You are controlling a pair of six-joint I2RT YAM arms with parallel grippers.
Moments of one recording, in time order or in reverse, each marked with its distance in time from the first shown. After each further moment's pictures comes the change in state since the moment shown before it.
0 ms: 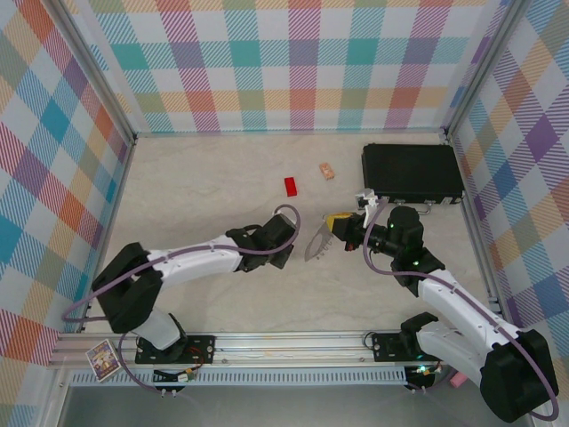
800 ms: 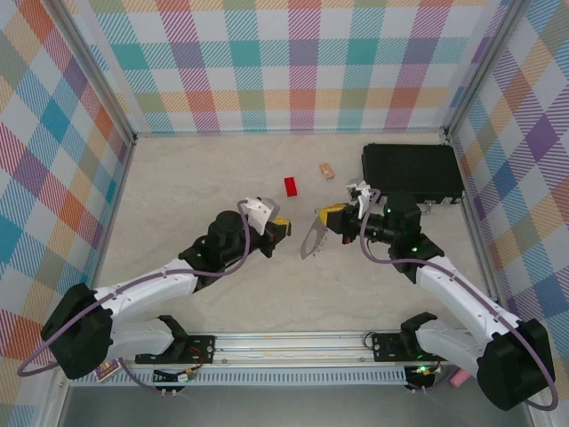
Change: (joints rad) left arm 0.166 -0.354 -0.341 0.721 0.455 0.153; right arm 0.010 0.086 0.151 -0.080 -0.124 -0.092
